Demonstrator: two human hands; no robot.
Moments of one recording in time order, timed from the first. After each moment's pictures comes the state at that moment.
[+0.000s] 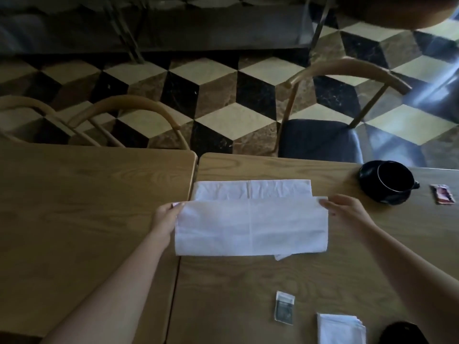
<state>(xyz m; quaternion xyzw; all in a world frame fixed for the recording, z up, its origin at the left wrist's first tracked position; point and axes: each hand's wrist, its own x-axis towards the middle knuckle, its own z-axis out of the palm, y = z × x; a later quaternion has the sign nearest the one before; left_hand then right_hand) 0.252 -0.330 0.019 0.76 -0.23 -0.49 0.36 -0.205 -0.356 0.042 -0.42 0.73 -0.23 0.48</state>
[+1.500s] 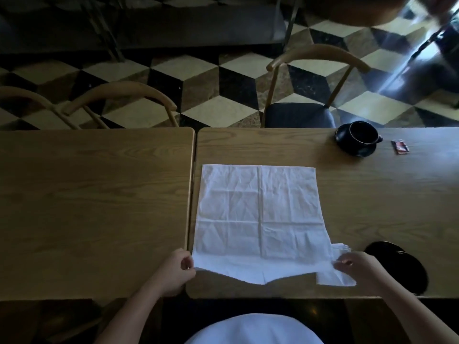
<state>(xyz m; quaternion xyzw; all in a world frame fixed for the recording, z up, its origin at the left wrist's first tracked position) 0.292 -0.099 0.011 0.65 -0.58 -0.49 -0.01 -0.204 -0.075 0.041 -0.51 0.76 0.09 0.39</state>
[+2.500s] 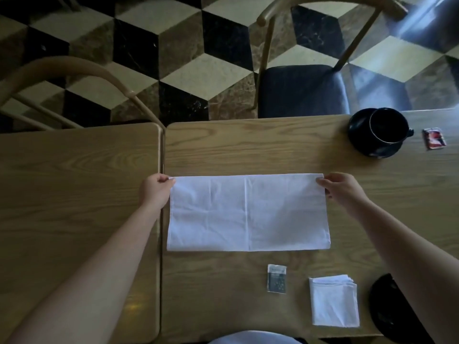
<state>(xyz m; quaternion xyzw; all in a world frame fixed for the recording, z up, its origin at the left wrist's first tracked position) 0.232 -0.389 -0.052 0.81 -0.37 -0.41 0.20 -0.239 -0.341 -0.030 -0.34 0.81 -0.15 0.44</state>
